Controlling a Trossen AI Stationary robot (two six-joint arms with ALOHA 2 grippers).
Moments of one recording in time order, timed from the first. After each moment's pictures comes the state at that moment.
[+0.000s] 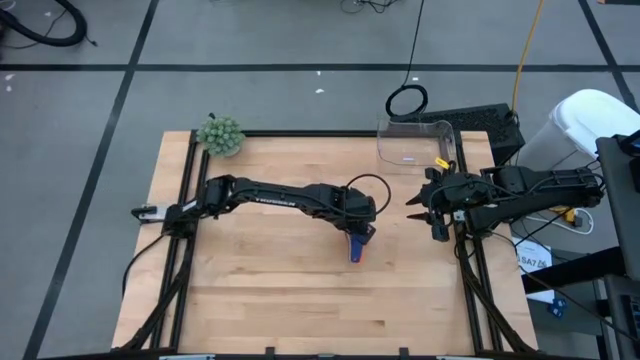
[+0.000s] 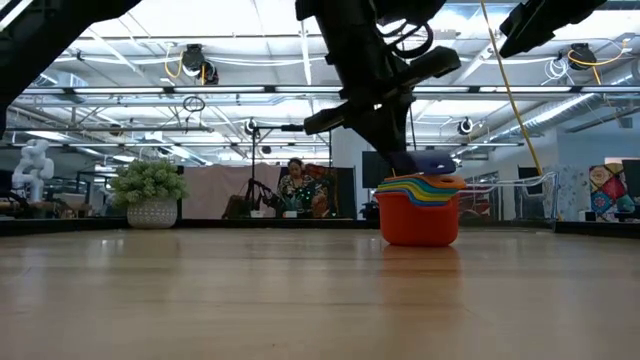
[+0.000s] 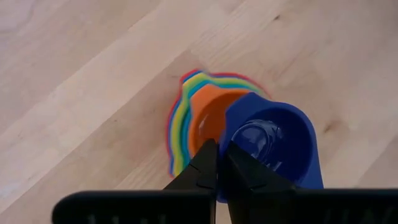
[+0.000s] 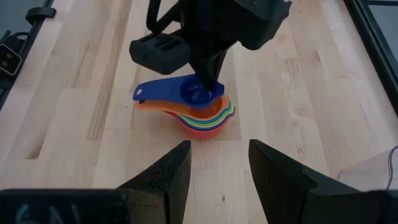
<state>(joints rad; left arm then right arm) -0.03 2.28 2.07 -0.92 -0.11 -0.87 0.12 0.76 0.89 -0.89 0.10 0.07</state>
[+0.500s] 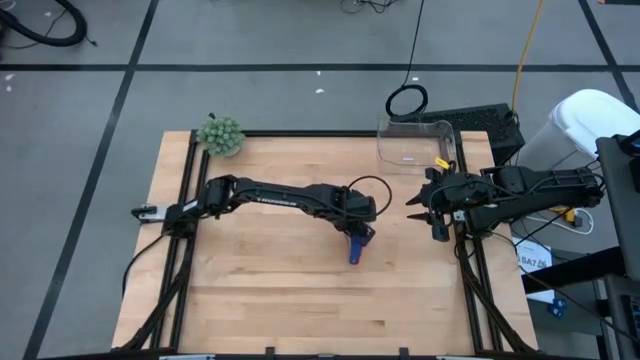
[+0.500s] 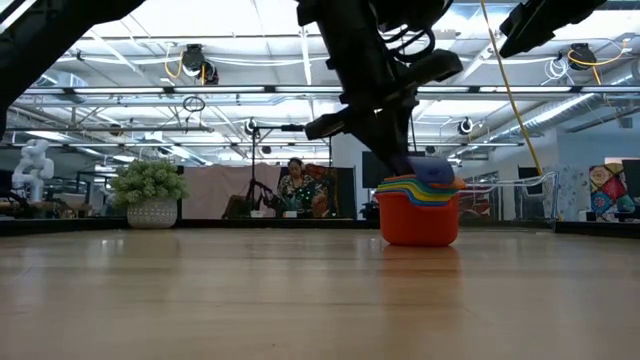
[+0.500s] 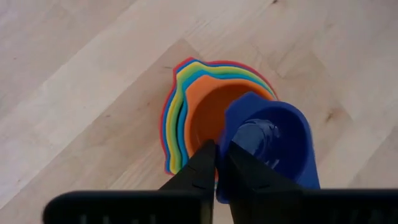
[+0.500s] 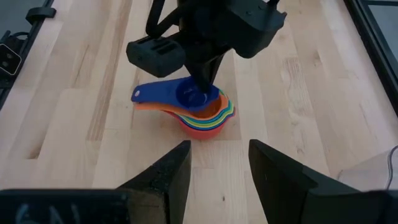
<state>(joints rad) -0.03 2.30 2.07 -0.92 -0.06 -0.83 0.12 0.76 0.89 -0.89 0.10 0.07</state>
